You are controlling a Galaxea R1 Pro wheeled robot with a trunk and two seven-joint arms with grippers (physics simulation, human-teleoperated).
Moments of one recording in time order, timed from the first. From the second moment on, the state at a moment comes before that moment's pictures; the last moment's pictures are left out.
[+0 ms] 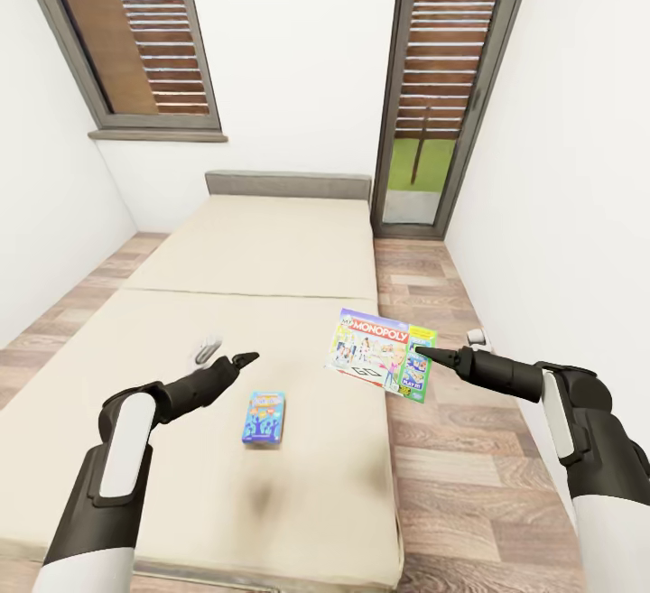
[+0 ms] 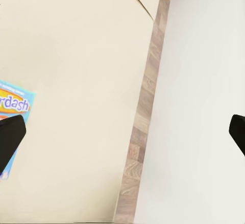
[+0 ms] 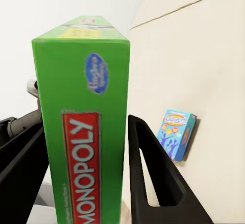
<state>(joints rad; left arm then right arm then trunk) -0.49 -0.07 0.23 -1.48 0.80 0.99 0.10 -0.63 -0.17 -0.29 -1.26 -0.15 1.04 1.21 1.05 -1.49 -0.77</state>
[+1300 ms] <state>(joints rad) -0.49 -0.08 0.22 -1.51 0.82 0.96 0.08 -0.63 -0.17 -0.29 -1.26 -0.15 1.04 1.21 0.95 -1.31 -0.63</state>
